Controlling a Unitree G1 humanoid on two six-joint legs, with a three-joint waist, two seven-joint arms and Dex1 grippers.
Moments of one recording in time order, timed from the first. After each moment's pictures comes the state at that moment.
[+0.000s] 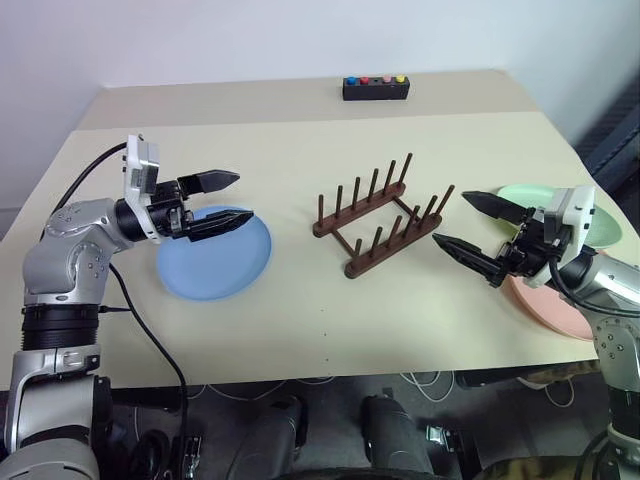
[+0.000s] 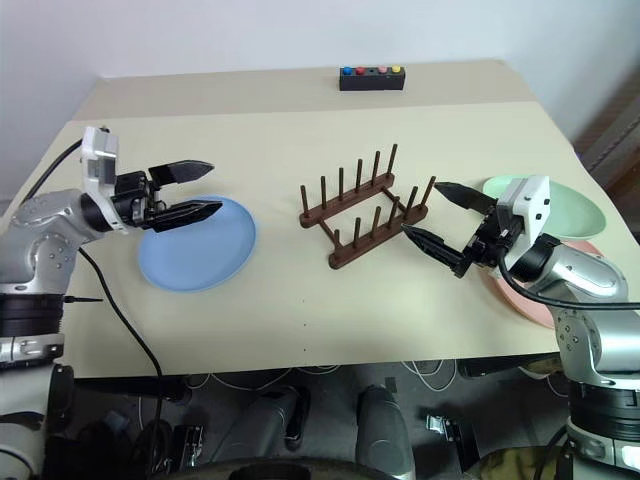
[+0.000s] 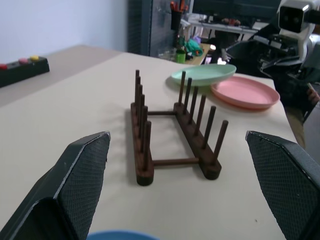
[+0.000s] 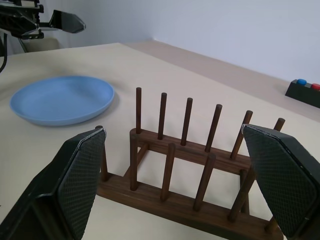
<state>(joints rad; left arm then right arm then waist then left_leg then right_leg) -0.60 0.70 0.17 0.19 -0.61 0.41 -1.29 -0.15 -0.71 -0.32 -0.27 0.64 0.34 0.92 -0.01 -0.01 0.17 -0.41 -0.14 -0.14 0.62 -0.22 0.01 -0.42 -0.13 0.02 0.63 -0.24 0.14</state>
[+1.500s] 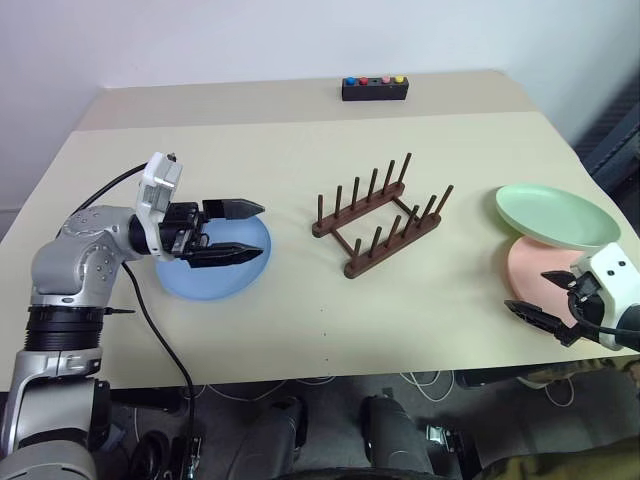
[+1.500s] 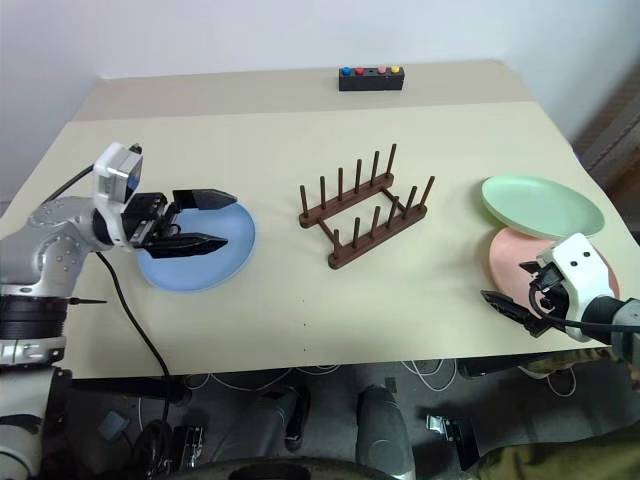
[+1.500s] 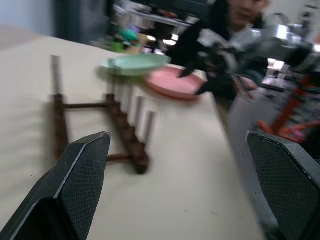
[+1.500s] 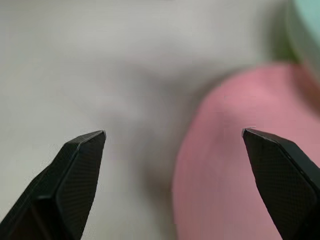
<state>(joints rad) -0.56 0.75 0.10 0.07 -0.70 0.58 -1.51 0.24 -0.98 -0.52 -0.32 0.49 0.78 0.81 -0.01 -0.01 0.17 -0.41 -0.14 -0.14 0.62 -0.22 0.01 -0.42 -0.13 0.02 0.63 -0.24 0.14</state>
